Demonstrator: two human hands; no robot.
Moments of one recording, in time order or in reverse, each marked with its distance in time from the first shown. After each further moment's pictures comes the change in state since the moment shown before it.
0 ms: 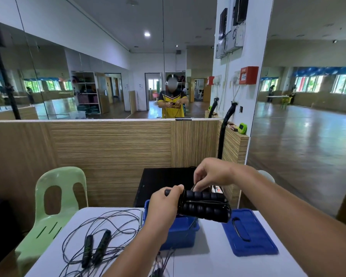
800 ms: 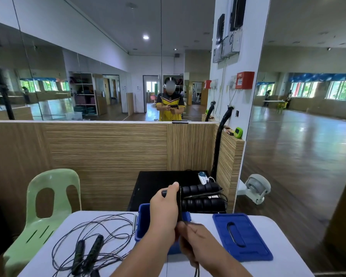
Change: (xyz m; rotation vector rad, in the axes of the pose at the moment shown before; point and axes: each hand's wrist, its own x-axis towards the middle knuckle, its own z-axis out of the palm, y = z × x) left_hand 0.006 0.001 0.029 -0.242 0.121 -0.071; right_hand -0.054 -0.027 0.155 0.884 0.236 0.019
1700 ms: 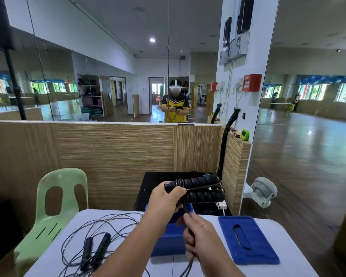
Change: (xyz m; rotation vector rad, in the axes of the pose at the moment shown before) left_hand 0.027 0.004 -0.034 0.215 -0.205 0.178; right_hand -0.006 -0.035 0.032 0.409 0.245 0.169
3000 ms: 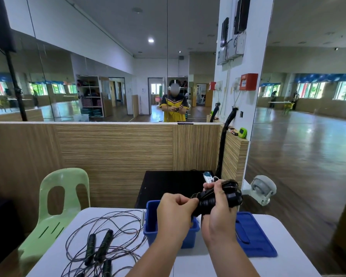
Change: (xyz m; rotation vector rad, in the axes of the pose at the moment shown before) left_hand -0.053 -0.004 0.027 0.226 0.141 0.029; right_hand 0.015 -0.020 -0.003 0.672 0.420 -0.502
